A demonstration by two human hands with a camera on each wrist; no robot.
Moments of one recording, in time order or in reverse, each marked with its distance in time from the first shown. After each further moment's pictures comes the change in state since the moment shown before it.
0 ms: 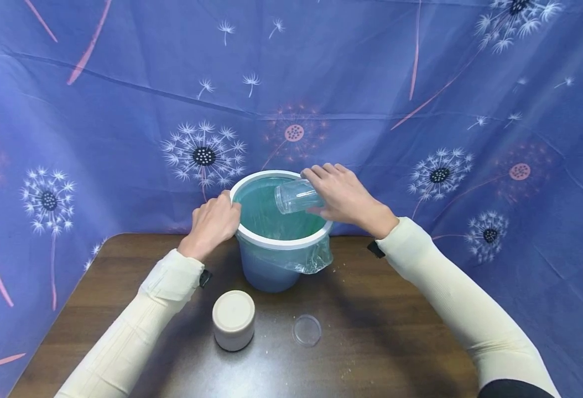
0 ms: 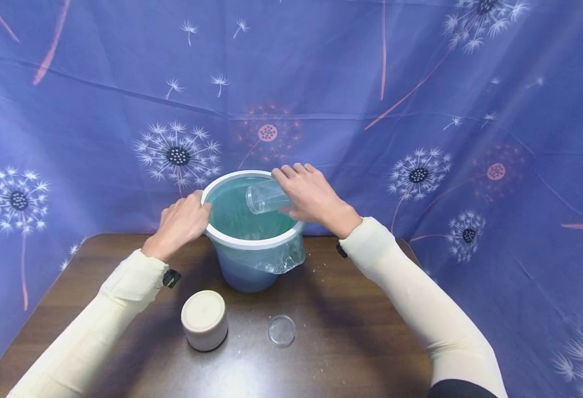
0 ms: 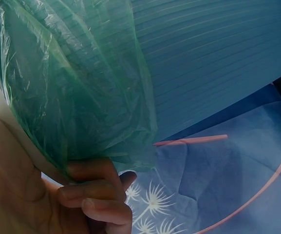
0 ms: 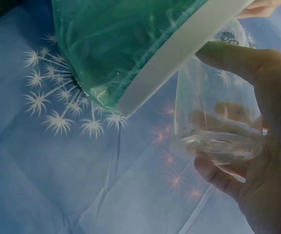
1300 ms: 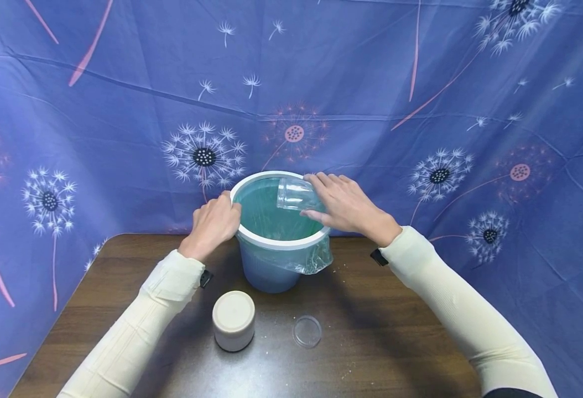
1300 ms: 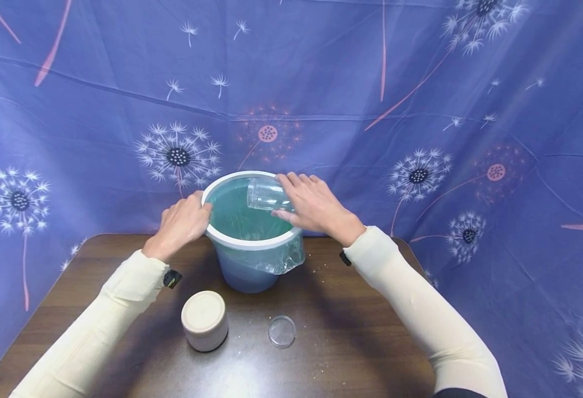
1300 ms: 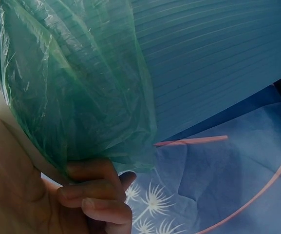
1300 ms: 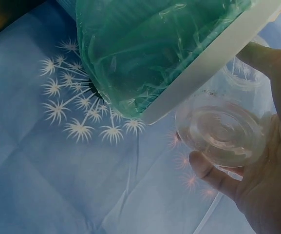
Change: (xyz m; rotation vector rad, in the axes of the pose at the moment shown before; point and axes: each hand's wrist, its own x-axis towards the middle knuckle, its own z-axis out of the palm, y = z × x) left_hand -0.001 -0.001 0.002 -0.011 0.007 0.001; right_hand -0.014 -0.002 0.014 0.094 -0.008 0.057
